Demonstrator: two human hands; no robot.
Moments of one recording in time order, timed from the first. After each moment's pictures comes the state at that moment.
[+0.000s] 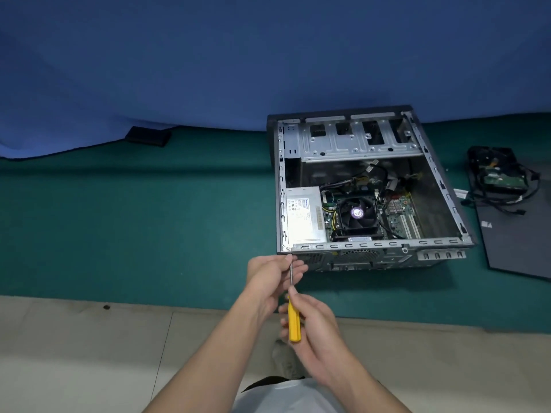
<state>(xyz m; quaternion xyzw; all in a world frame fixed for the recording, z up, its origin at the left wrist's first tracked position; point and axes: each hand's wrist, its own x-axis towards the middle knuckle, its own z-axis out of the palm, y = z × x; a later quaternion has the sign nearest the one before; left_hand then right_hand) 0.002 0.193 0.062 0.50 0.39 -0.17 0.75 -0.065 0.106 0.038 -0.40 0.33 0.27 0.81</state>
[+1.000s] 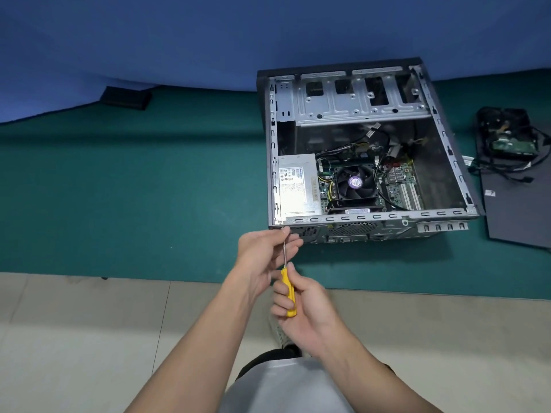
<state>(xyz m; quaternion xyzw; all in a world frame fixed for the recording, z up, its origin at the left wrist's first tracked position) 0.002 0.193 0.055 0.48 0.40 -0.18 0.75 -0.058 0.102 0.046 -0.25 0.34 0.35 0.84</state>
